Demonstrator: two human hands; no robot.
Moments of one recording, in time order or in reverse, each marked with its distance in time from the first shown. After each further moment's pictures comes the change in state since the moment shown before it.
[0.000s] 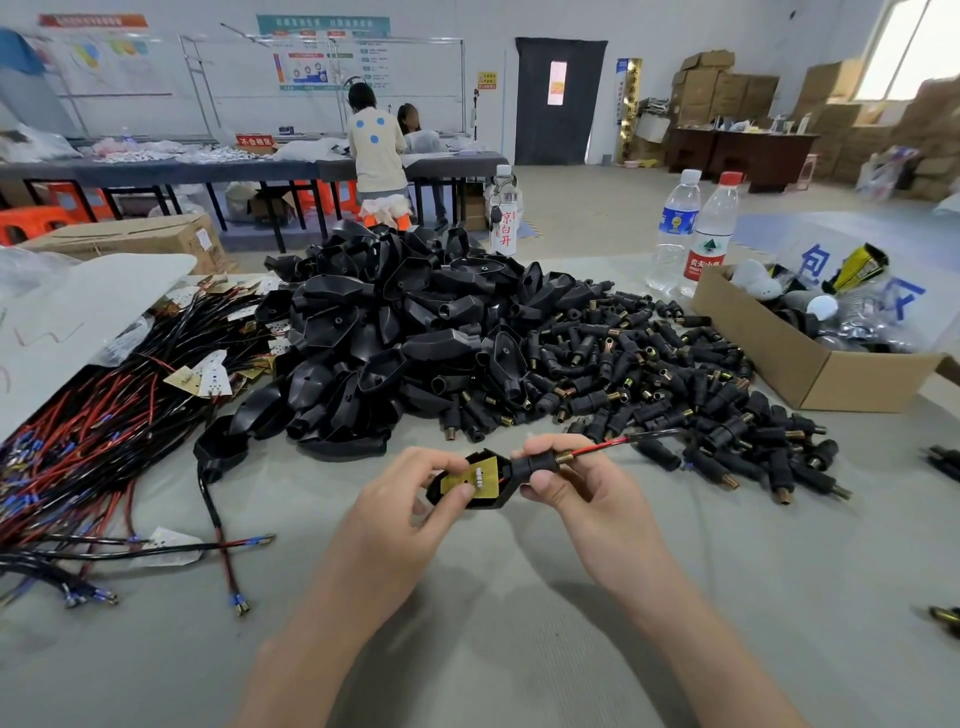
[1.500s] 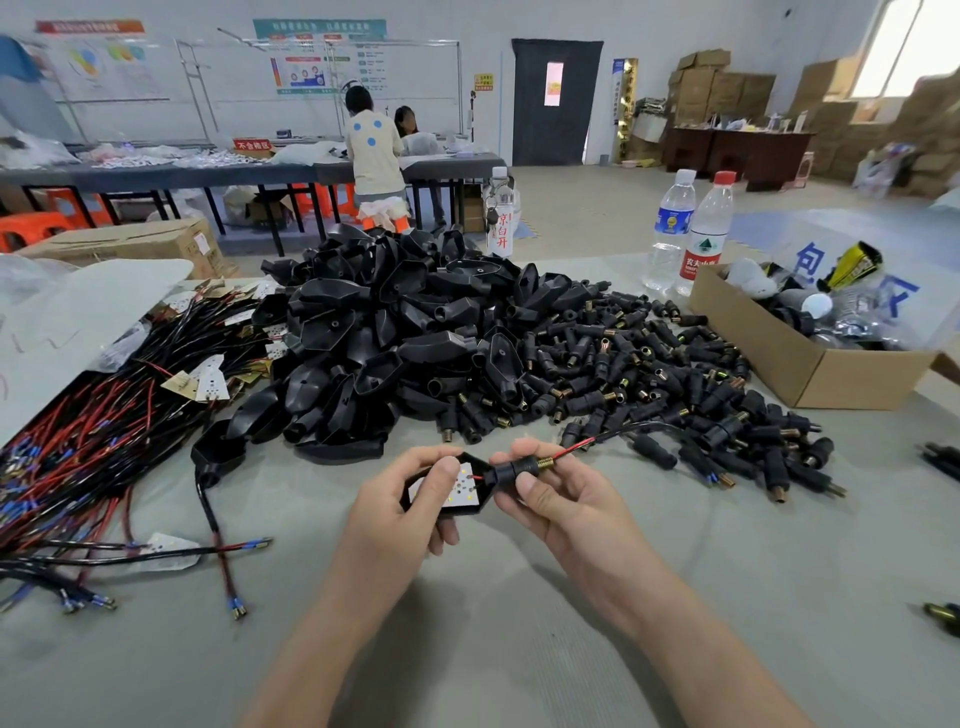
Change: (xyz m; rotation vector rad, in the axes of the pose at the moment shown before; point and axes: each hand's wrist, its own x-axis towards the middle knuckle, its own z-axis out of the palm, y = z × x) left_hand 0.005 0.008 0.007 -0.485 -0.003 -0.212; right_hand 0.000 -0.001 0.009 0.525 -0.026 0.294
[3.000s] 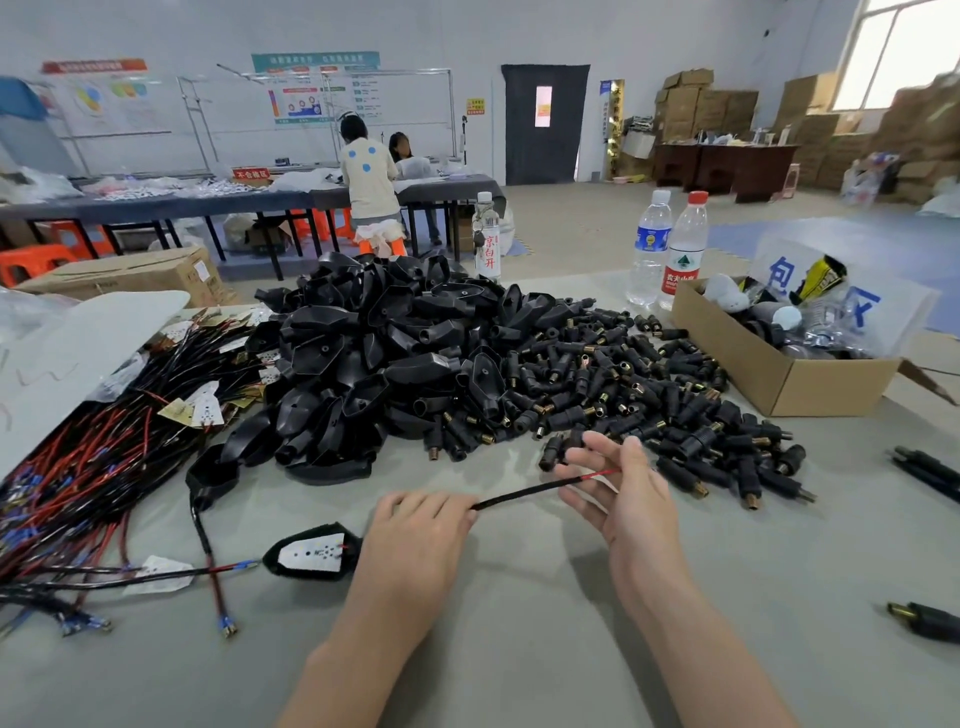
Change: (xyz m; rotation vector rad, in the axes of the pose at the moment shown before) left_hand 0.008 -0.025 0.025 1.243 0.082 0.565; right_hand 0.014 -0.018 -0.041 -0.120 0.542 -0.146
